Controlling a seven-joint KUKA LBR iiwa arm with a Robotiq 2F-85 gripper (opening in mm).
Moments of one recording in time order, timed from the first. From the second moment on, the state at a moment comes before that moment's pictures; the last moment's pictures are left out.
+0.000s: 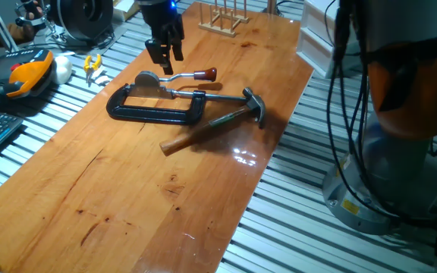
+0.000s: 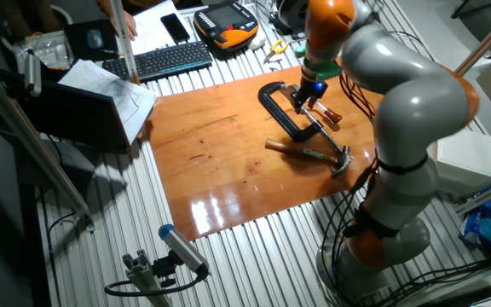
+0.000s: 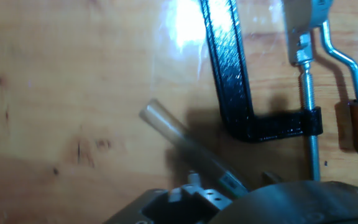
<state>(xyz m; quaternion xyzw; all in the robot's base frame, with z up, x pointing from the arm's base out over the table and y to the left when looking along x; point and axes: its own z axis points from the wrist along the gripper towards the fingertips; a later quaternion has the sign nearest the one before) 0.515 0.001 0.236 0.10 -0.99 -0.01 0.10</state>
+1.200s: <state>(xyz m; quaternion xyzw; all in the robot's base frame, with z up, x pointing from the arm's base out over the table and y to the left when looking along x) 0.514 0.001 0.236 0.22 -0.97 -0.01 0.08</state>
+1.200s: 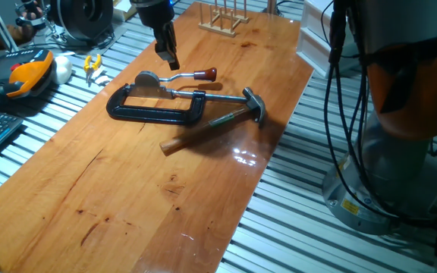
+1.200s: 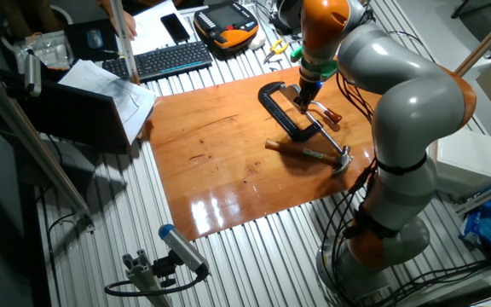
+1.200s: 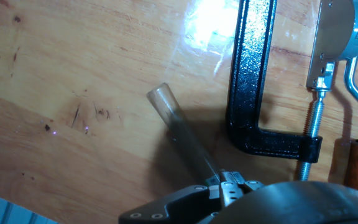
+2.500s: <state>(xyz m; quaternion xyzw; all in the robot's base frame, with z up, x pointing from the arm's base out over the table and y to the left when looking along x) 0.514 0.001 0.236 0.12 -0.99 -0.01 0.09</state>
